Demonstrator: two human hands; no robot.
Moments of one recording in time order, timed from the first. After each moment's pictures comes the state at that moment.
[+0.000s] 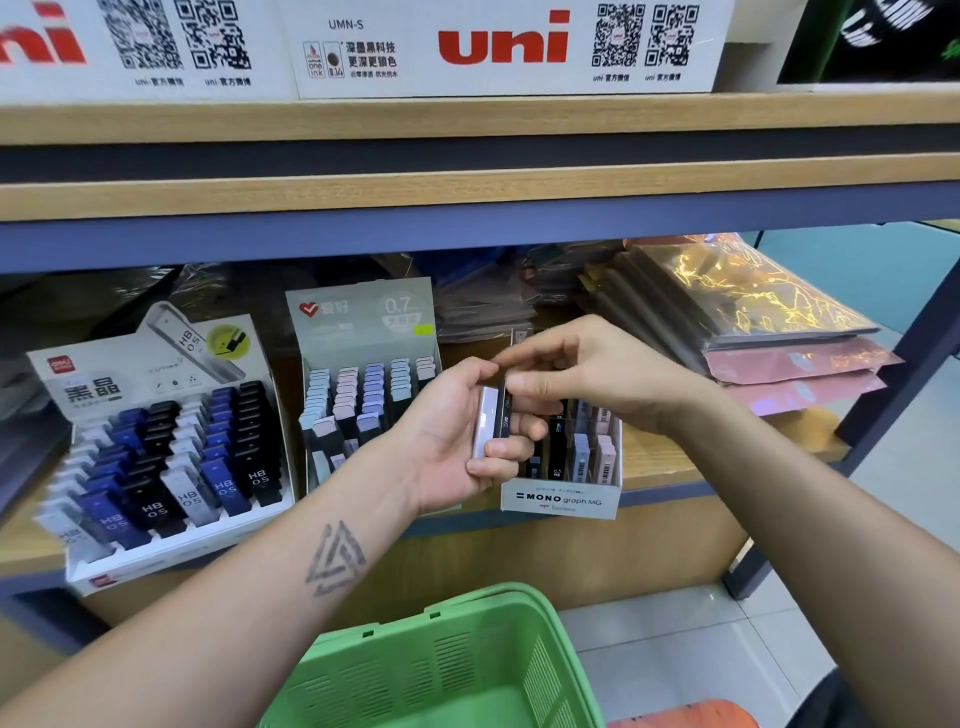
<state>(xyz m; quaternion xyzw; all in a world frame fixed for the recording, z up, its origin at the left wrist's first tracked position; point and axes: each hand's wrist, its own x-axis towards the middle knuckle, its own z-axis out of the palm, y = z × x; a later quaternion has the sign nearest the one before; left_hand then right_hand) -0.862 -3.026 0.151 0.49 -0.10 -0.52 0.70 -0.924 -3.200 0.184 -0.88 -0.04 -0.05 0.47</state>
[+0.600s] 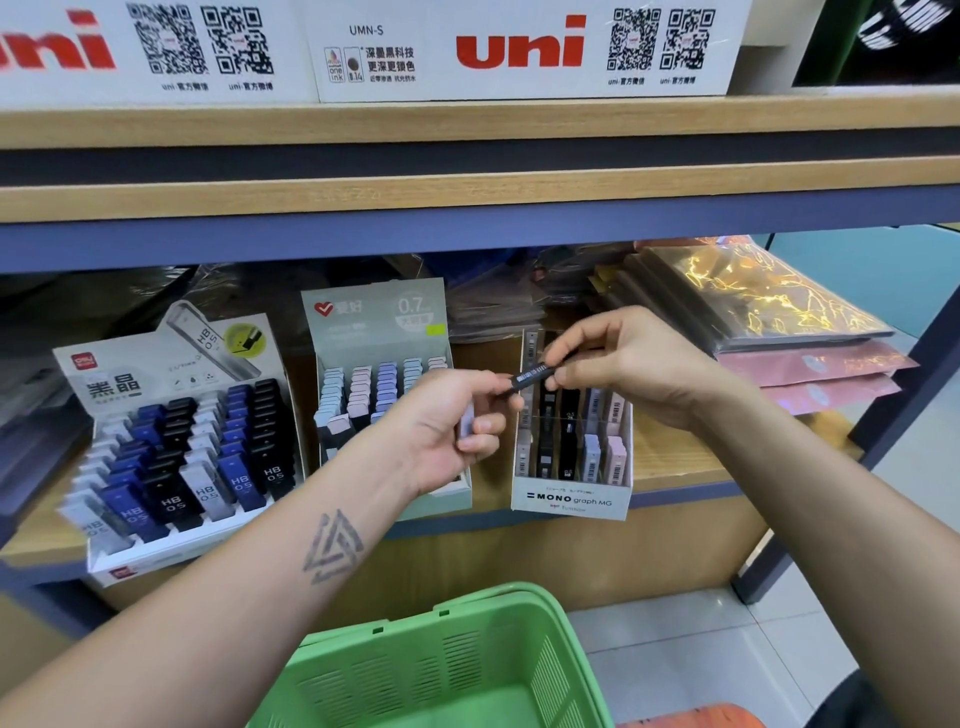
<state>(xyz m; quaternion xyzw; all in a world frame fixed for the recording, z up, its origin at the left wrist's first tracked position) -0.851 -3.020 0.155 0.54 -0.07 -0.40 0.74 -0.922 -3.220 0.177 -0.82 0.00 -0.09 0.57</state>
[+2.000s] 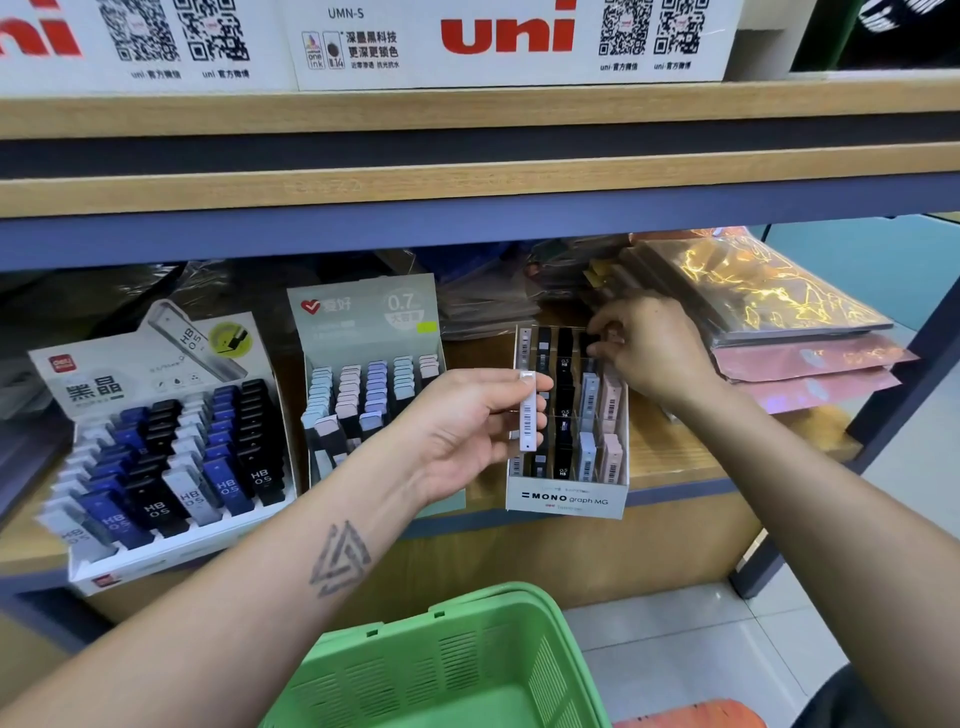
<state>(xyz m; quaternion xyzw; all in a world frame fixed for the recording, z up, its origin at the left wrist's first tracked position) -0.865 -3.030 0.154 0.57 -0.13 -0.37 0.72 -0.900 -3.254 0.155 -0.94 0.12 -0.28 0.13</state>
